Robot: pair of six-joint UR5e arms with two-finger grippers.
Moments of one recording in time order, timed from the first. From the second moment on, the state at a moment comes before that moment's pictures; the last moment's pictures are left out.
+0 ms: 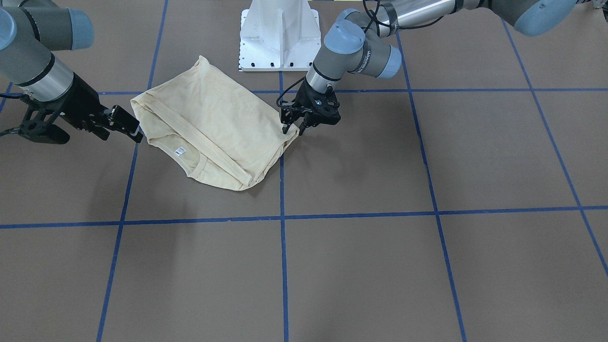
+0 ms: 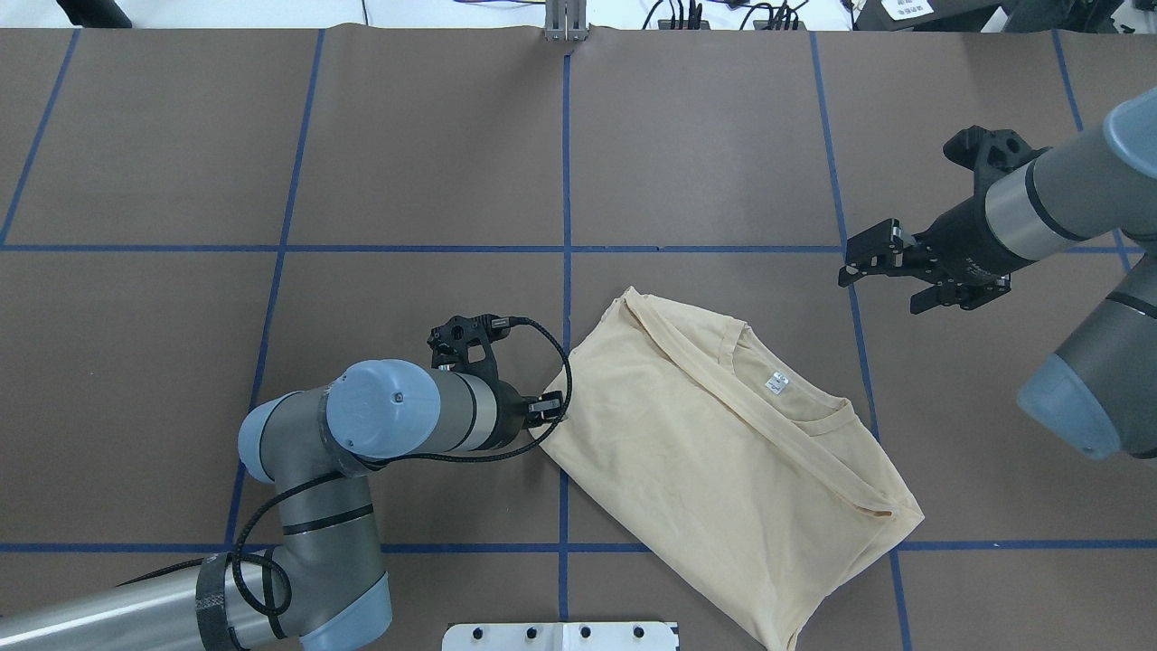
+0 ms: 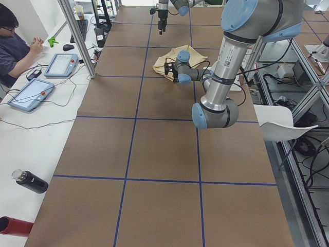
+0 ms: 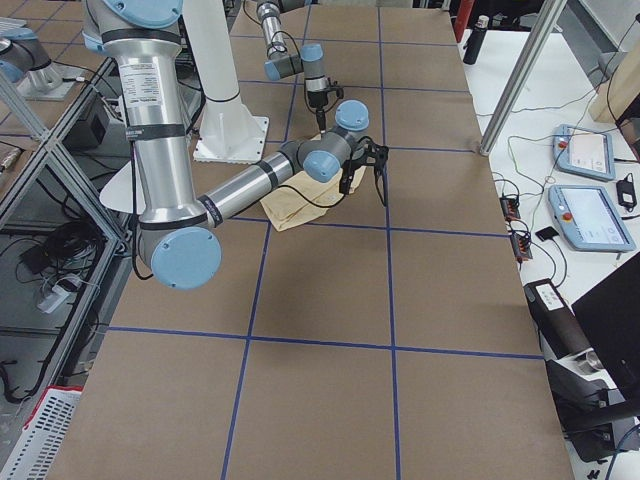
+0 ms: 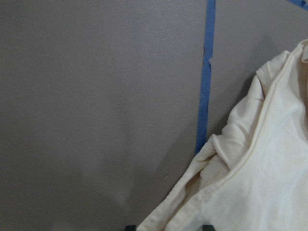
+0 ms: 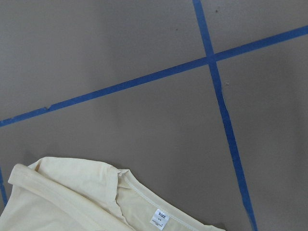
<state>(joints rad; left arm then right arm) -0.34 -2.13 -1.60 -2.18 -1.69 -1.54 0.90 -1.43 1.94 -1.24 2.26 1.27</state>
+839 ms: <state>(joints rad) -0.35 -2.14 -1.60 -2.17 -1.69 -1.55 0.90 -1.43 1.93 -1.24 2.25 1.27</state>
